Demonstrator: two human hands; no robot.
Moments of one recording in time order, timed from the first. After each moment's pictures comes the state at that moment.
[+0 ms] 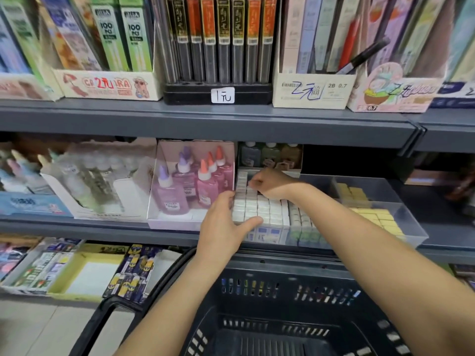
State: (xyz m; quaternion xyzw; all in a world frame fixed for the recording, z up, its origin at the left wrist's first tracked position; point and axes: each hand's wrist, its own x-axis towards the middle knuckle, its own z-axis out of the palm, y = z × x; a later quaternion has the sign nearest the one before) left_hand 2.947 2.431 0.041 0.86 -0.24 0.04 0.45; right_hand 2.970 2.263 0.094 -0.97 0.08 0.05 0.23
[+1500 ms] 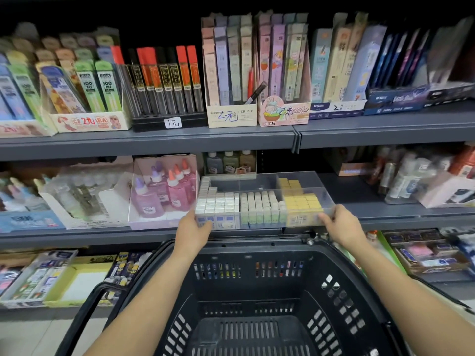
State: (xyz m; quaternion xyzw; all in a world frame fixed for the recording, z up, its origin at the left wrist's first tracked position) left_hand 2.903 2.433 0.053 0.86 -0.16 -0.07 0.48; right_hand 2.732 2.153 0.047 -0.85 0.43 -0.13 0.28
